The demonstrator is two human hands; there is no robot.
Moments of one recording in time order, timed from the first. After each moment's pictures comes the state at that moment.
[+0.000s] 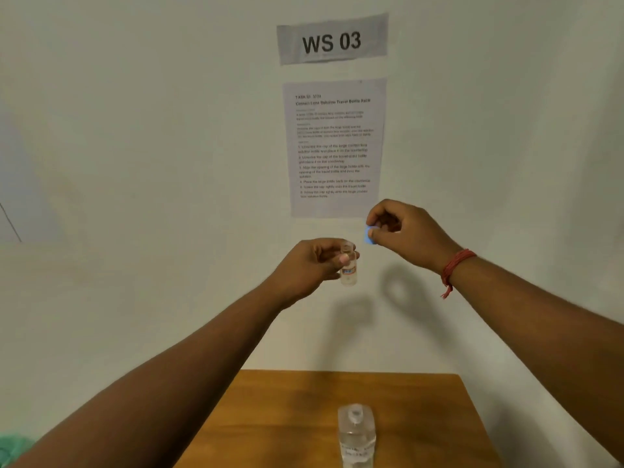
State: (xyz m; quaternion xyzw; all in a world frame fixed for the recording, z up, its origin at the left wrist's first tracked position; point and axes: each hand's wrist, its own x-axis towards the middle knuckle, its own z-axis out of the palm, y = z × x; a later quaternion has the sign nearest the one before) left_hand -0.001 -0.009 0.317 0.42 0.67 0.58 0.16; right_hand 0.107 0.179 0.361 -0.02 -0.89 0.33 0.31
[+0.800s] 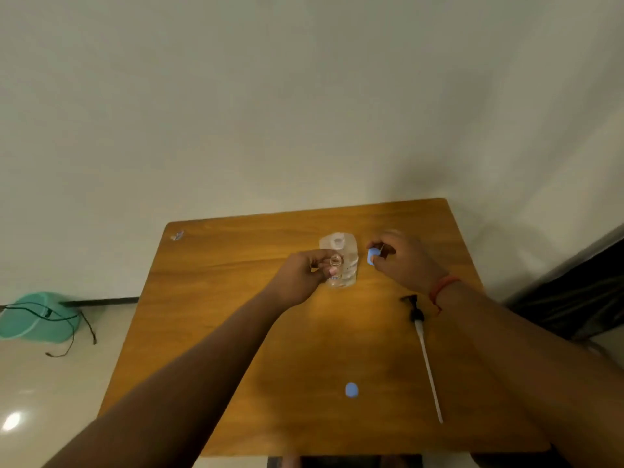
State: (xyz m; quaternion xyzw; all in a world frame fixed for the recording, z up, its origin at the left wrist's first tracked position) left_hand 0.056 -0.041 0.010 0.34 0.79 0.42 0.31; right_hand 0.187 0.165 0.013 -0.16 -0.90 0.39 0.10
